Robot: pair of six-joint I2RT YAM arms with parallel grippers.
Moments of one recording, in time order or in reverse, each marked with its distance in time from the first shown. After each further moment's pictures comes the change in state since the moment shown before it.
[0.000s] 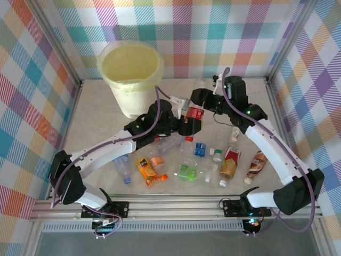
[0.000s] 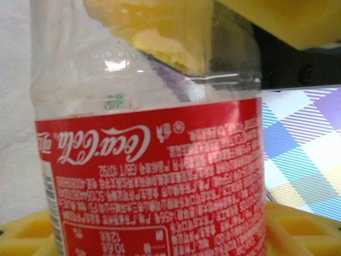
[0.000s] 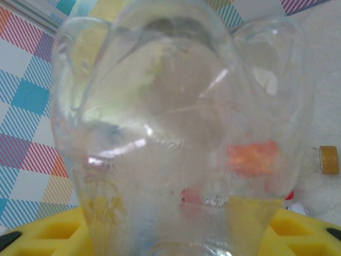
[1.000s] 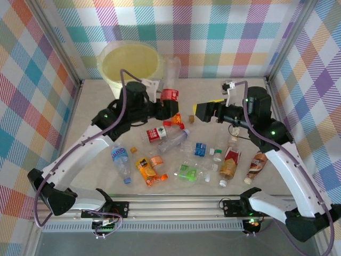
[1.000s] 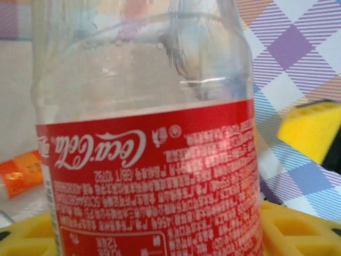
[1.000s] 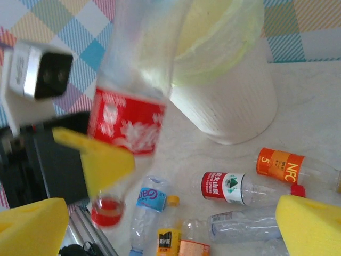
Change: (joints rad) left arm 0.172 -0.139 0.296 -0.482 -0.113 0.079; right arm 0.005 -0.292 -0.041 -0.109 -0.151 -0.260
